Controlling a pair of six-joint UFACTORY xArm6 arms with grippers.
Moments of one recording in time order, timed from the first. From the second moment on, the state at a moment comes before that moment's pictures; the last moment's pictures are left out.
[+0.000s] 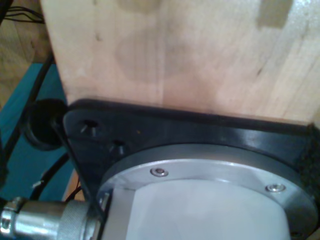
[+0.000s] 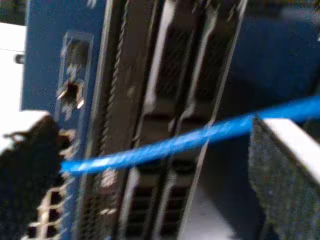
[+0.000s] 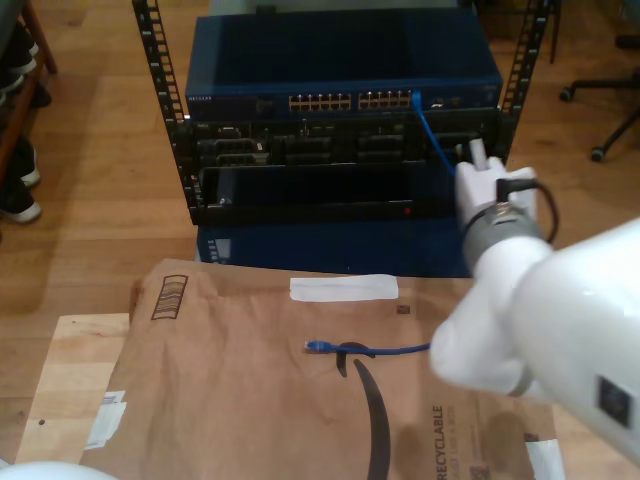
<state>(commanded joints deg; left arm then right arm) 91.5 -29.3 -6.5 6.5 64.3 -7.9 18.8 6.4 -33.3 32.3 -43.7 58.9</state>
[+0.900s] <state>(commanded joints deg) 91.5 -29.3 -6.5 6.5 64.3 -7.9 -33.0 -20.9 -29.4 24.1 20.0 22.0</state>
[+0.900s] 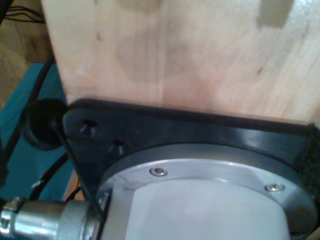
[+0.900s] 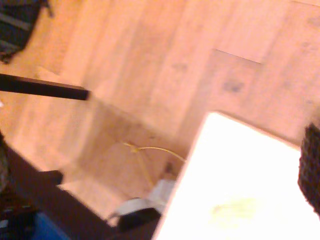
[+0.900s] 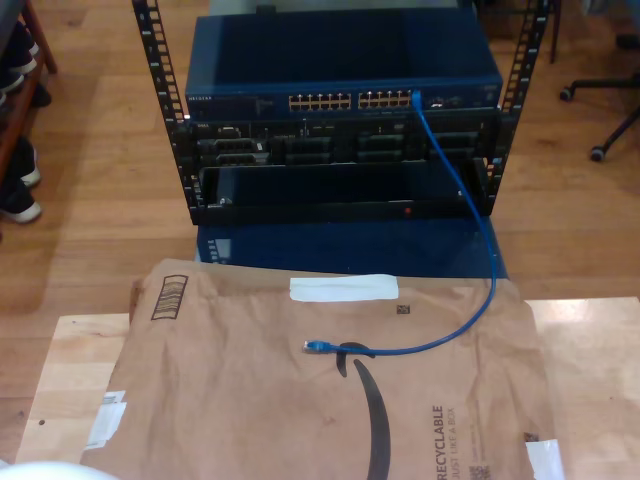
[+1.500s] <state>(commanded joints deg) 91.6 -29.3 -6.5 6.5 64.4 -7.9 -57.5 -35.6 -23.2 4.0 49.4 21.1</state>
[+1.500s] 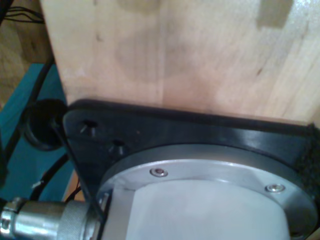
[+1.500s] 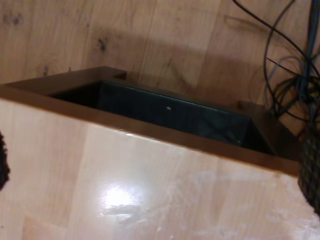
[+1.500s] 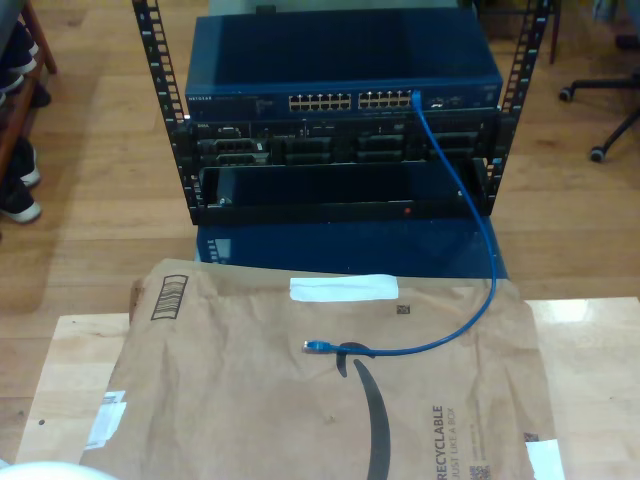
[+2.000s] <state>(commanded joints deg) 91.6 -29.3 -6.5 6.5 64.3 -7.9 -72.2 -41.5 -17.6 -1.3 66.4 8.2</state>
